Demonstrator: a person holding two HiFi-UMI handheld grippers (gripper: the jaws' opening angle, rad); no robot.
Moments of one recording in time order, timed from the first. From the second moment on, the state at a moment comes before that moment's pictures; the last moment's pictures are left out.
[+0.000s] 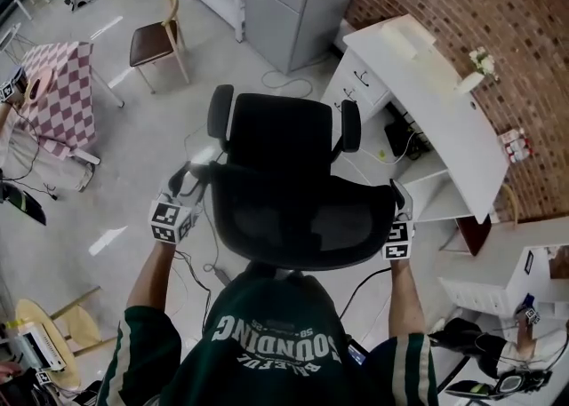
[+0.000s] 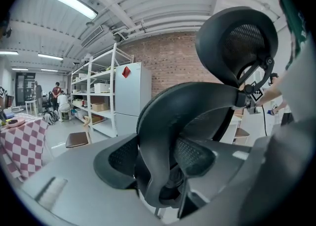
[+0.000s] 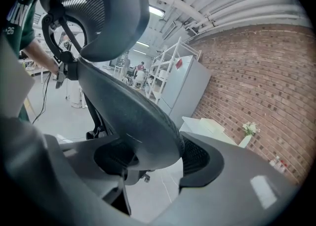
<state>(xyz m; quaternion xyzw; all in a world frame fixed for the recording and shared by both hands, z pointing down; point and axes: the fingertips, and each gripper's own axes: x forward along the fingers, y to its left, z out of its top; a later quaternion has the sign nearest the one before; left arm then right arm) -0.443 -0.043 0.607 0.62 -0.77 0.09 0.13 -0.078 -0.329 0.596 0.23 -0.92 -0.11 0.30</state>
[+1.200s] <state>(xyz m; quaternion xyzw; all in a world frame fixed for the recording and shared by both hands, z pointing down) -0.310 0.142 0.610 0.64 -0.75 0.09 0.15 0.079 -0.101 0.590 0.27 -0.91 -0.10 0.28</state>
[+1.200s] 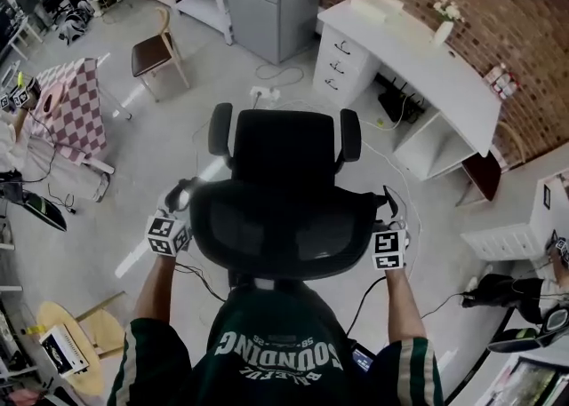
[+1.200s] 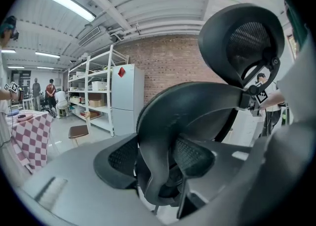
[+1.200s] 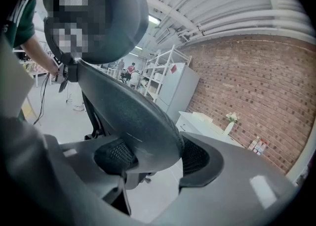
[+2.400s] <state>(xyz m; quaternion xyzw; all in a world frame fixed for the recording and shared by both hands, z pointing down) -0.320 0.206 0.606 0.74 -0.64 0.11 0.14 0.128 0.081 0.591 0.41 -0.86 -0.06 0.30</state>
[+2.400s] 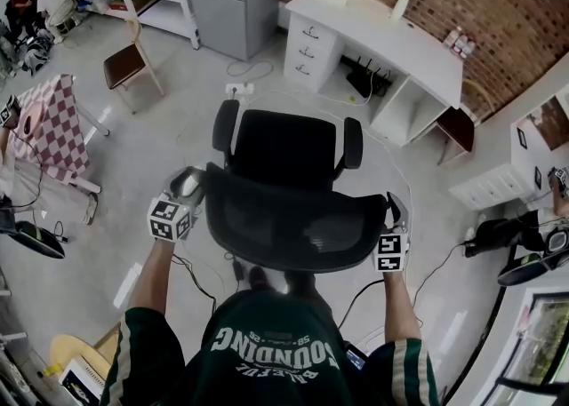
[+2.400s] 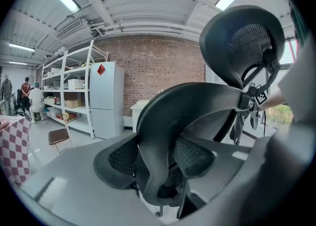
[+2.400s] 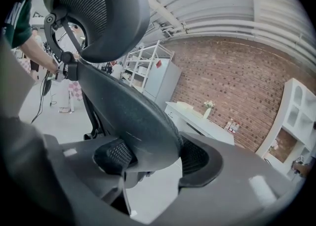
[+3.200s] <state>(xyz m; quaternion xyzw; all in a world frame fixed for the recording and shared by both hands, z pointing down) -0.291 0.146 0.607 0.79 -0.59 0.12 0.12 0.163 0.091 0.587 0.46 -0.84 -0.04 0.30</state>
